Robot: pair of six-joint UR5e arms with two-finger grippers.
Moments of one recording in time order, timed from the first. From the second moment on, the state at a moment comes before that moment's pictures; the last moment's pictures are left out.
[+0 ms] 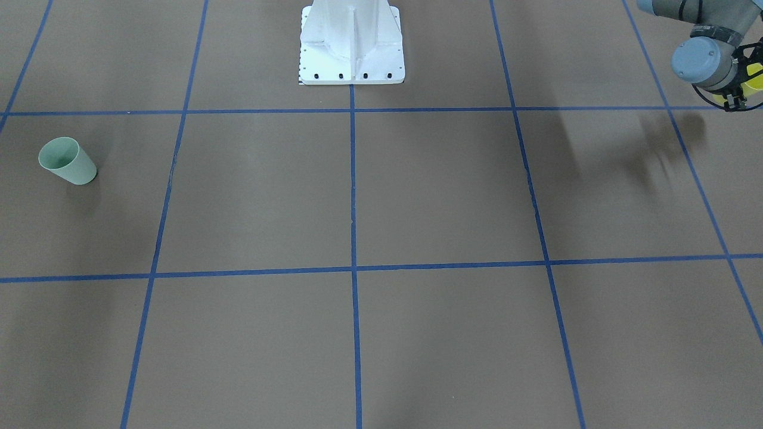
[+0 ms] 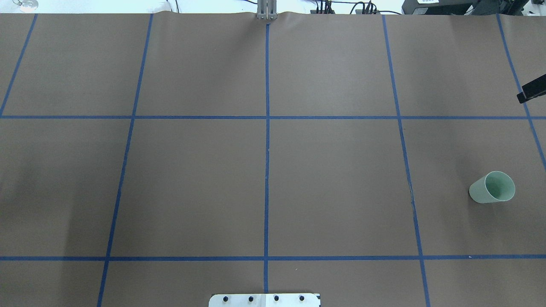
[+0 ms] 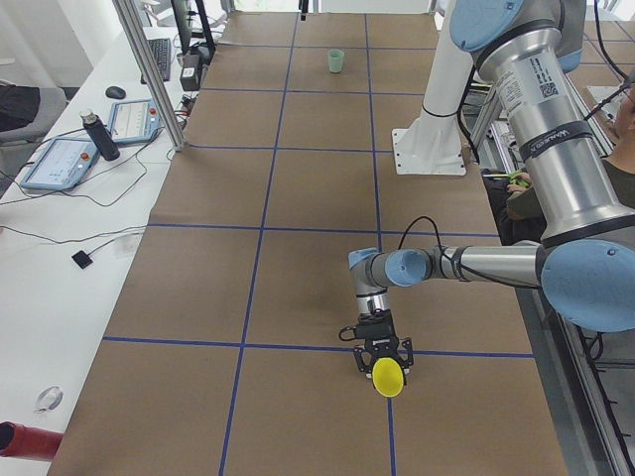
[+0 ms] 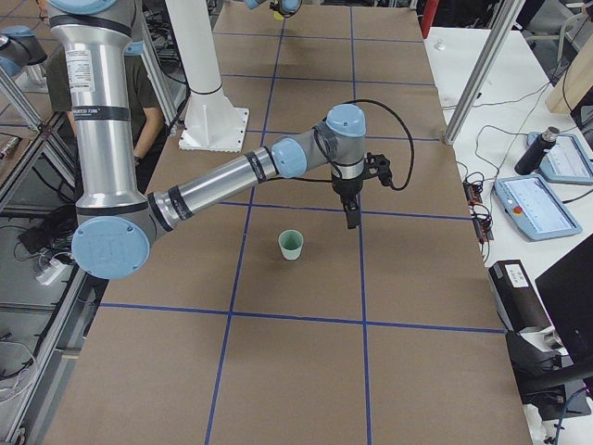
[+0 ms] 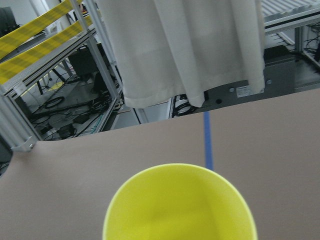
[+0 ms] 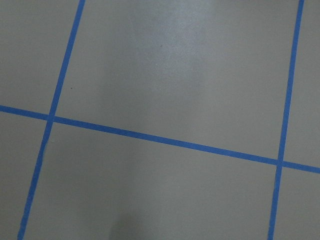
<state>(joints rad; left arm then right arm) -0.68 -1.15 -1.84 -1.42 -1.58 -2.24 1.29 -1.52 1.99 -1.63 2.22 0.29</state>
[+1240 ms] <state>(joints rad) -0.75 -1.94 -1.68 -1.46 -1.10 -1.77 1.29 -1.48 1.98 -1.55 2.35 0.28</state>
